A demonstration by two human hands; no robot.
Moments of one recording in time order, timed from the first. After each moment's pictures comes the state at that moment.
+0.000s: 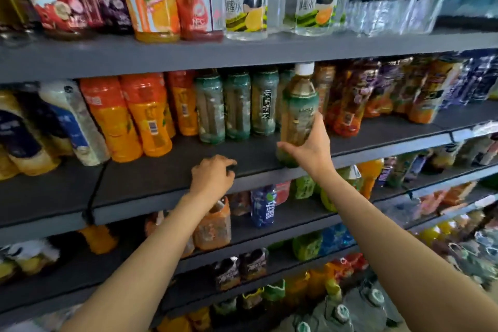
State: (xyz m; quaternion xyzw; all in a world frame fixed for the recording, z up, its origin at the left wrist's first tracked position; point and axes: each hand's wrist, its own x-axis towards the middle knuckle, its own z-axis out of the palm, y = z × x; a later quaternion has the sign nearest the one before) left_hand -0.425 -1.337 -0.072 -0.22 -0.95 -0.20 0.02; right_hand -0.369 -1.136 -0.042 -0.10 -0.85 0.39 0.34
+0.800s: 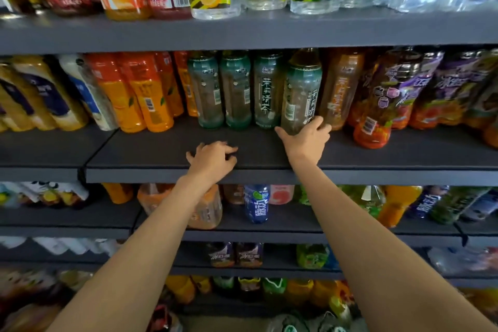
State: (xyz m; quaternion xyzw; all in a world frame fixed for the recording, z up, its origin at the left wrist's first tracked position) left_hand -0.419 -1.267 -0.063 -0.04 -0.98 -0.17 -0.04; right_hand -0.435 -1.088 -0.068 -0.22 -0.86 0.40 0.24
